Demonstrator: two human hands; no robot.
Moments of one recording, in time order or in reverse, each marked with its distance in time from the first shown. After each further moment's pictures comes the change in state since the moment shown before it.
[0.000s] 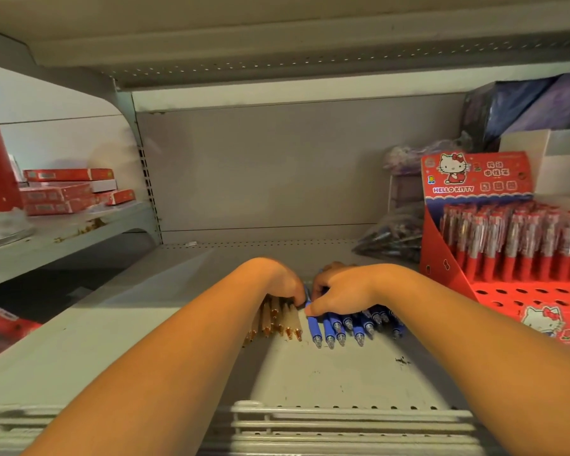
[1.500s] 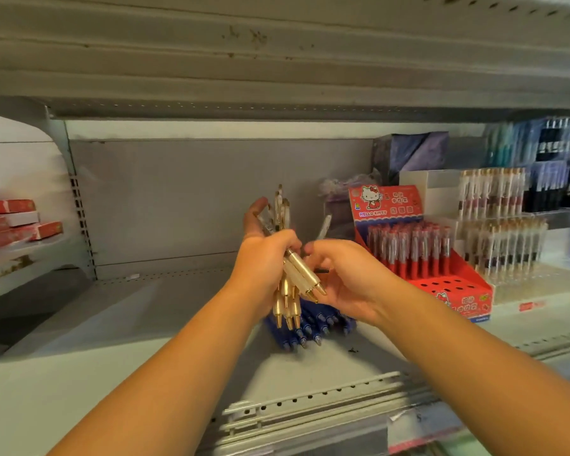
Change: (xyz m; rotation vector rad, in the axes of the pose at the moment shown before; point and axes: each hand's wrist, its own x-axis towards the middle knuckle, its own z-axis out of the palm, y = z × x) left_hand -0.087 0.027 0.009 -1.564 0.411 0.833; right_hand -0.094 -0.033 -0.002 1.638 0.564 -0.173
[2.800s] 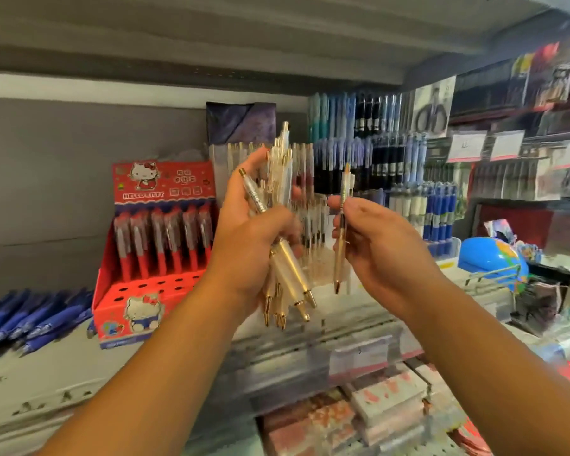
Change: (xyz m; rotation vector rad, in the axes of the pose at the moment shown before) left_hand -0.019 -0.103 0.363 -0.175 -0.282 0.175; right_hand -0.132 -0.104 -0.375 -0.094 0.319 -0.387
